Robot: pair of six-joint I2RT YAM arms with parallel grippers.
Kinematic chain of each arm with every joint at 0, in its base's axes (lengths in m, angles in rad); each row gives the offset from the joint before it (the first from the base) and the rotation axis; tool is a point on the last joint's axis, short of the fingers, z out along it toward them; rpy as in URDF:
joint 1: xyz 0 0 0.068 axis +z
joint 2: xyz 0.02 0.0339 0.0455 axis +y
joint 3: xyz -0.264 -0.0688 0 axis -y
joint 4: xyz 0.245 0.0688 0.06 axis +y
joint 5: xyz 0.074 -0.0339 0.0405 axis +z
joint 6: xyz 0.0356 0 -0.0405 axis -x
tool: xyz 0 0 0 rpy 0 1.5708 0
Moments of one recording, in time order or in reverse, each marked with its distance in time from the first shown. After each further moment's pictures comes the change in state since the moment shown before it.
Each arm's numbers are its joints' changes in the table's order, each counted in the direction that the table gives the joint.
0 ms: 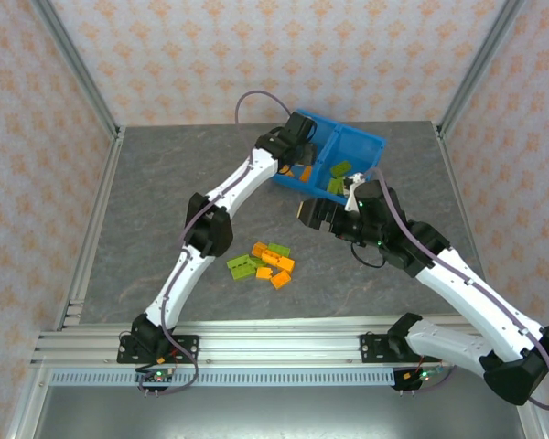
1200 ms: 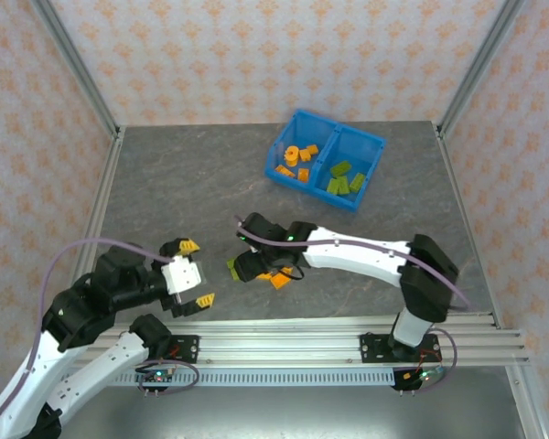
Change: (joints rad) left arm -0.055 -2.177 -1.743 0.238 -0.419 -0.911; right arm 0.419 0.727 0.254 0.035 -0.141 0.334
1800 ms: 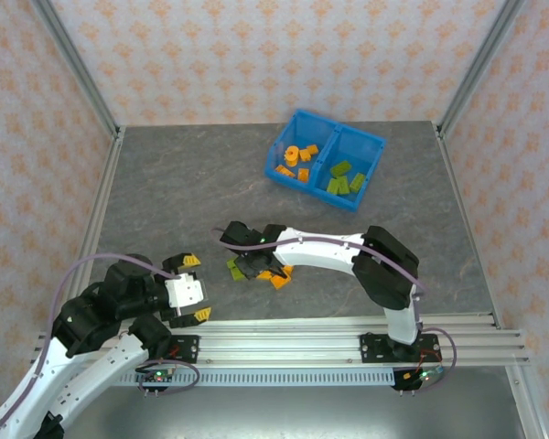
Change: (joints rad) left arm 0.000 -0.074 -0.126 0.029 -0.006 -0.086; right arm 0.014 0.222 0.111 0.043 -0.177 0.130
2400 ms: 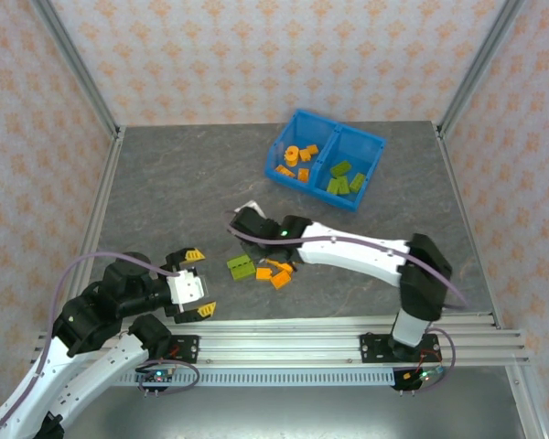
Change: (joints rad) left arm 0.000 0.002 -0.004 -0.109 -0.048 0.023; right arm -0.022 -0.287 0.009 0.034 -0.260 -0.003
